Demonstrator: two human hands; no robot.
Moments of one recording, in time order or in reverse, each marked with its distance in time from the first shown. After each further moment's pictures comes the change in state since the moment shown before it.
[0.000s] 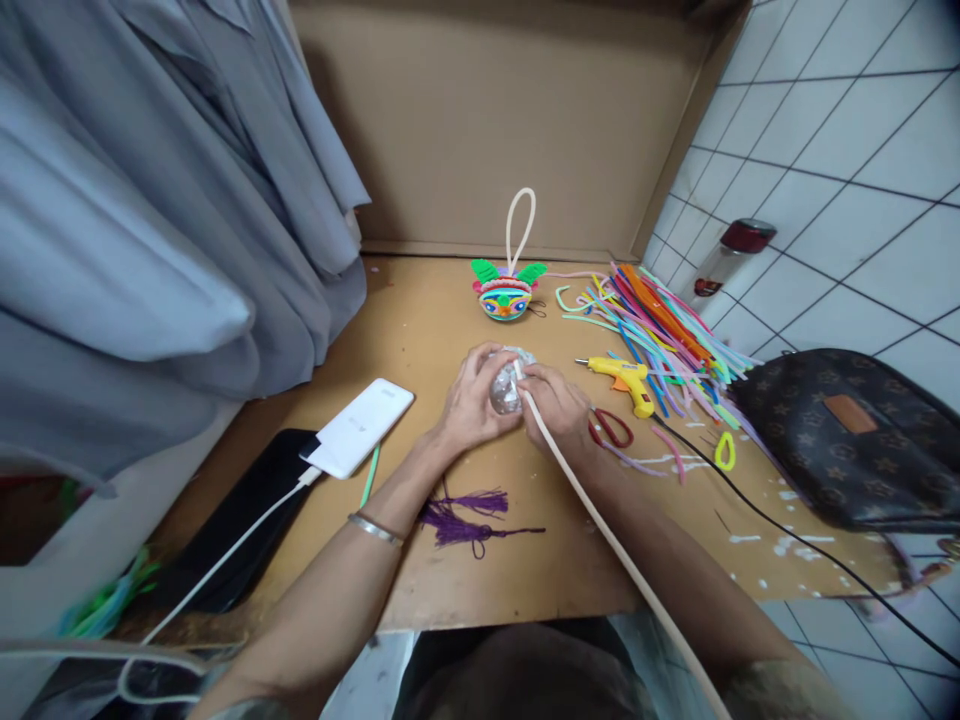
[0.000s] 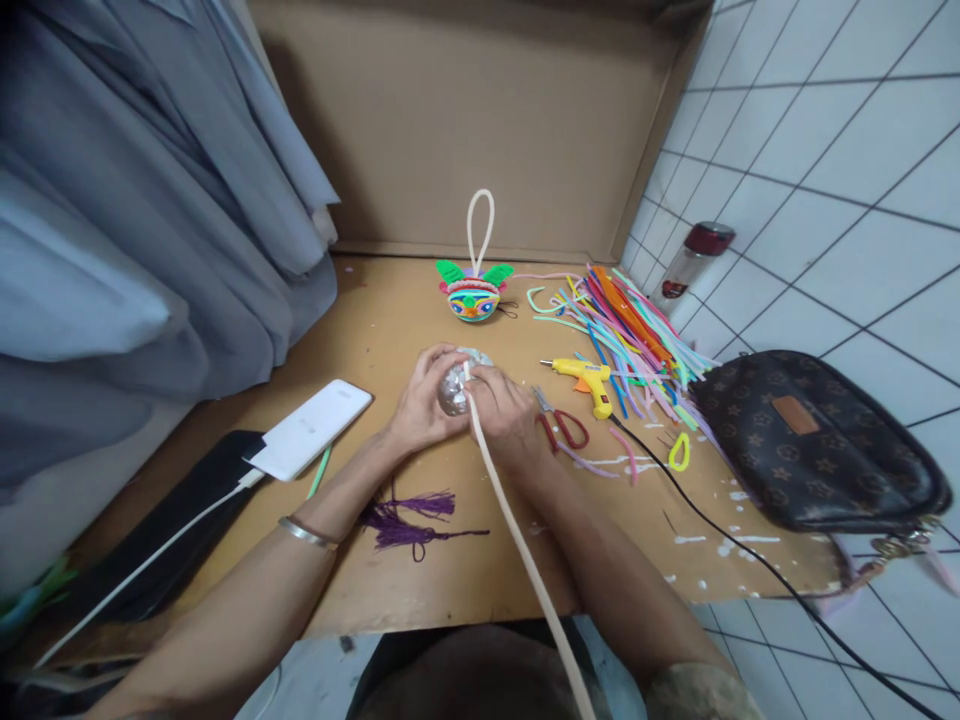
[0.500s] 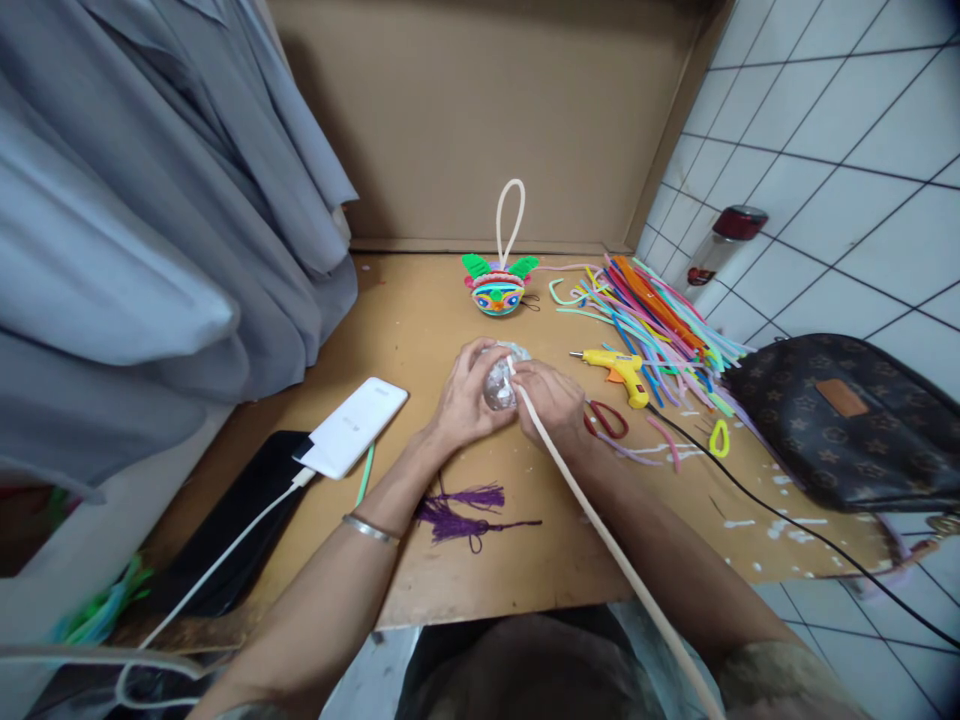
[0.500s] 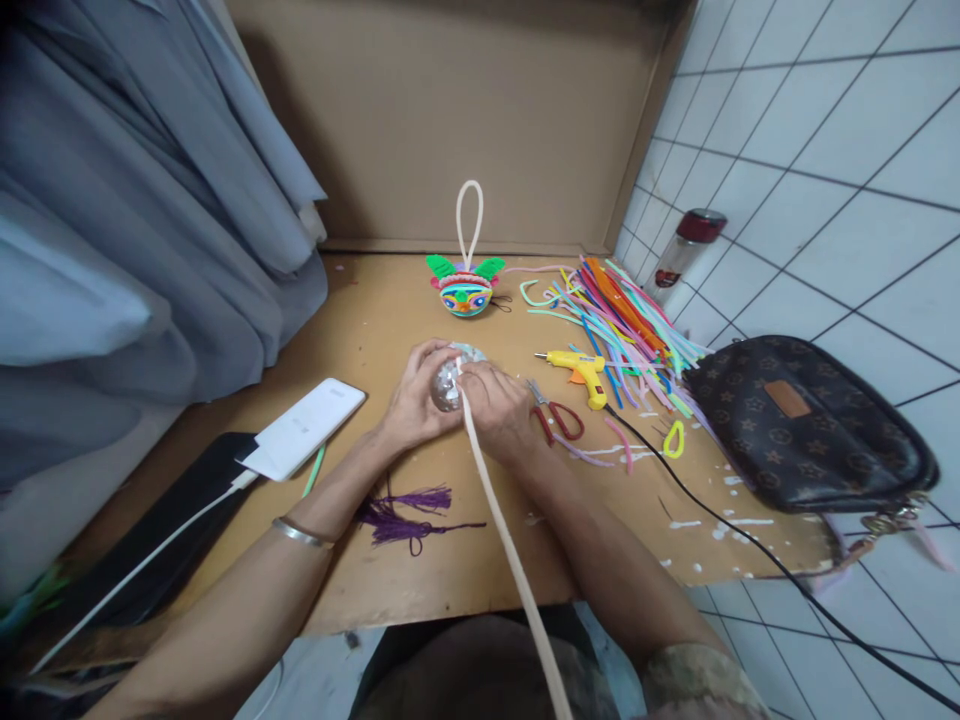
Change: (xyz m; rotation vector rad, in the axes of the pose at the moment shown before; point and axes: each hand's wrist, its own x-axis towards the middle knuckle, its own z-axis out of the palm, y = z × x) left_hand 0.000 0.000 -0.003 -0.029 -0.013 0.037; right_hand 0.000 0.001 0.000 0.040 -0.041 -0.026
